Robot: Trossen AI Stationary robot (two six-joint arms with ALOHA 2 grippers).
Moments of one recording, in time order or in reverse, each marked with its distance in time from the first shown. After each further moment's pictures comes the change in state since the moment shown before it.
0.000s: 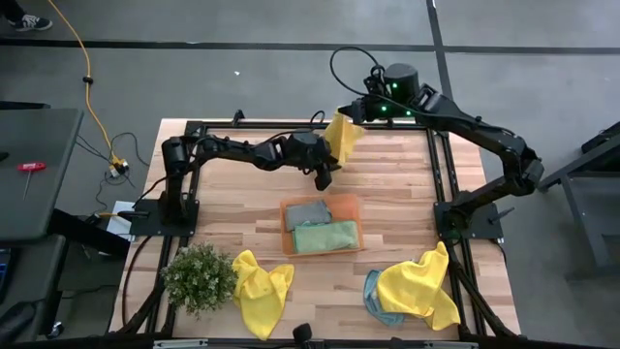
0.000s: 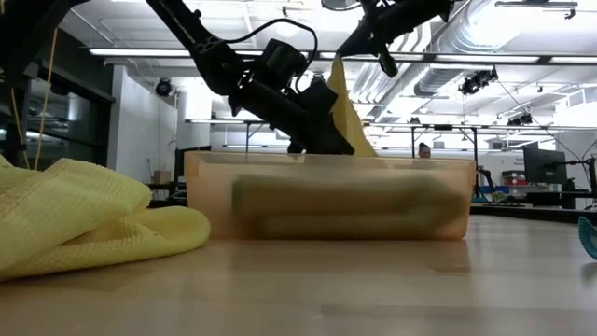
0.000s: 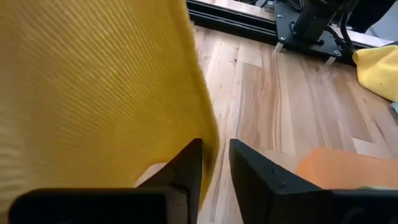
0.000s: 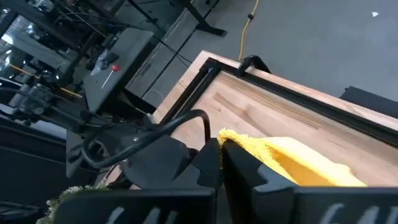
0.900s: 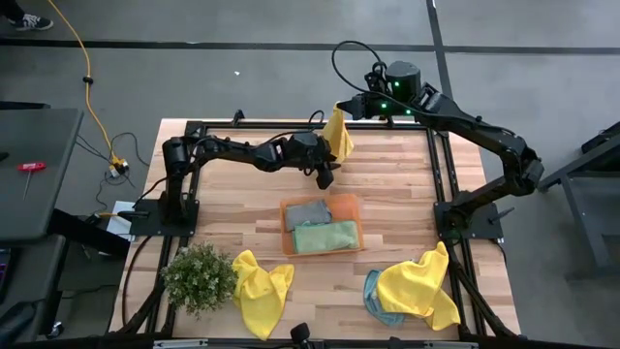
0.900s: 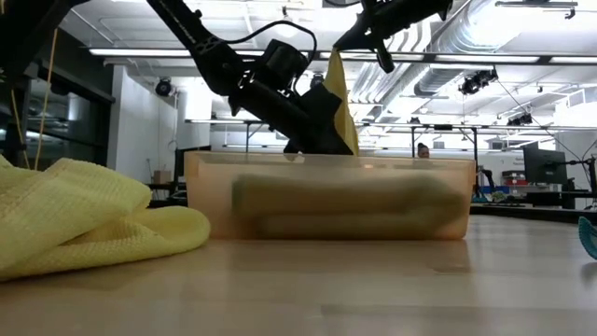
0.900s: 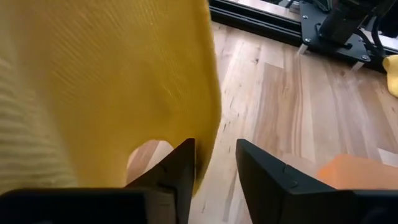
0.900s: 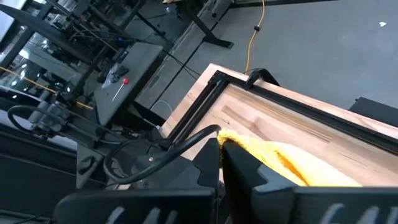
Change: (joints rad) left arm -0.009 0.004 0.000 -0.005 -0.090 -0.044; right arm 0.001 0.000 0.006 0.057 0.006 0.039
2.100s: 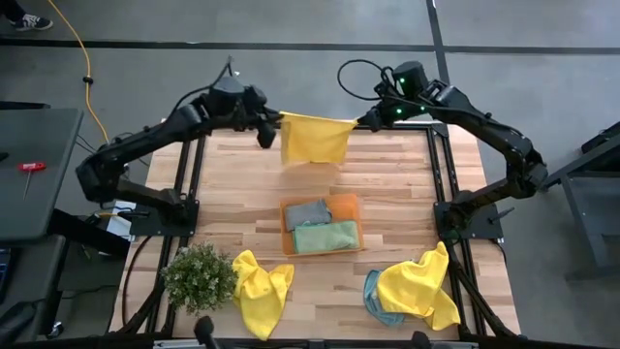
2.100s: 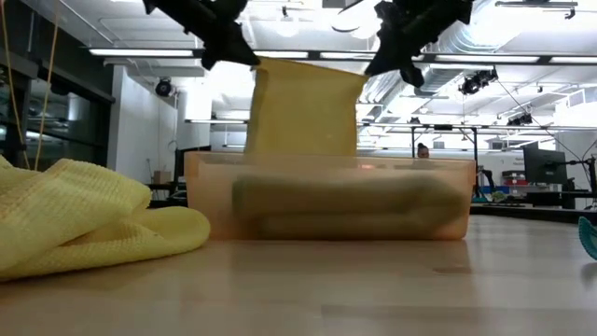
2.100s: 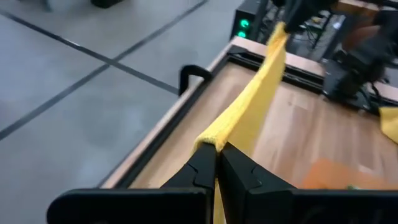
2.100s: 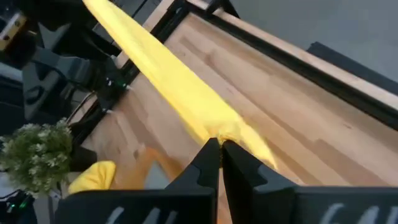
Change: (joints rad) left arm 0.280 -0.693 0.001 -0.661 0.032 0.089; right arm -0.136 -0.031 0.000 -0.395 -0.134 -0.312
